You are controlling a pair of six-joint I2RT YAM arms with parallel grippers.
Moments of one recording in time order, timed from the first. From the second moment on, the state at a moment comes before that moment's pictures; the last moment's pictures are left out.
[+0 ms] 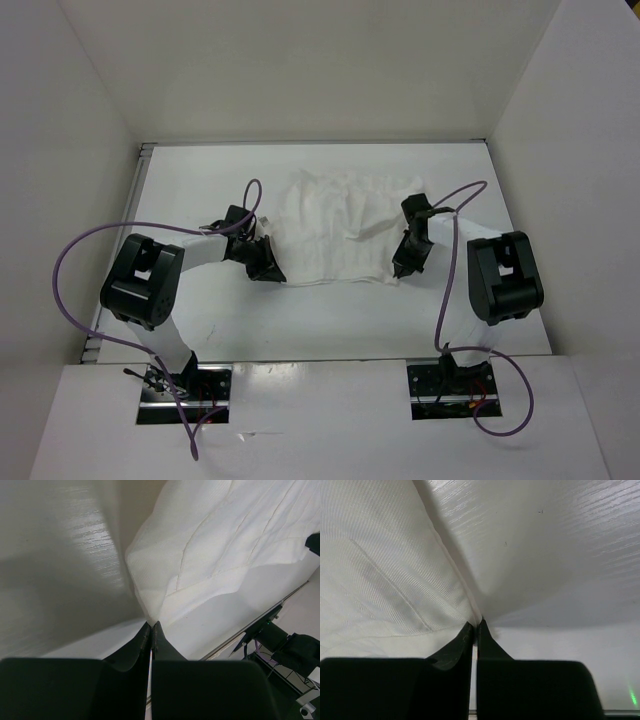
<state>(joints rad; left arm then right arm) -0.30 1.72 0.88 -0.29 0.55 -0.64 0.20 1.71 0.98 -0.67 -0.05 0.74</state>
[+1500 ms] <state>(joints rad) -0.16 1.36 1.60 -0.64 0.69 -0.35 0.08 1.18 1.55 -0.94 -0.34 0.50</state>
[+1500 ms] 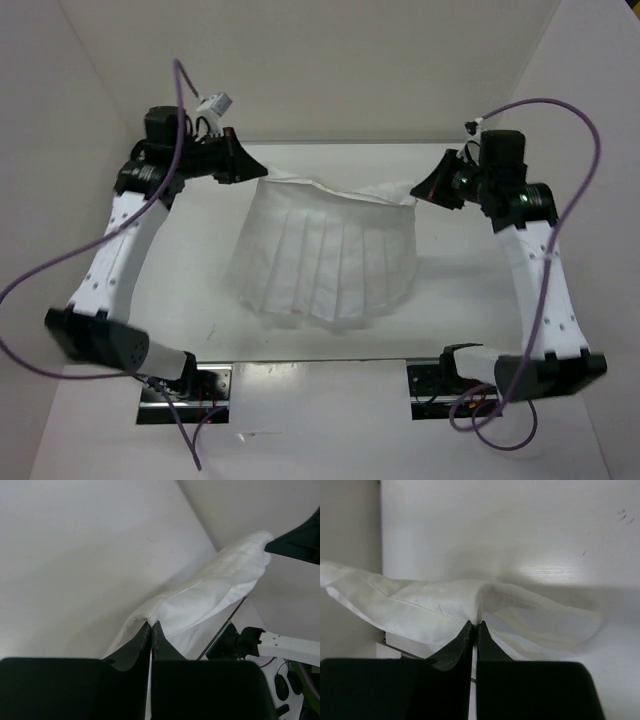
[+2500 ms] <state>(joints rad) -0.09 1.80 1.17 -0.48 0.71 -0.47 0.06 1.52 1.08 -0.70 -0.45 0.58</state>
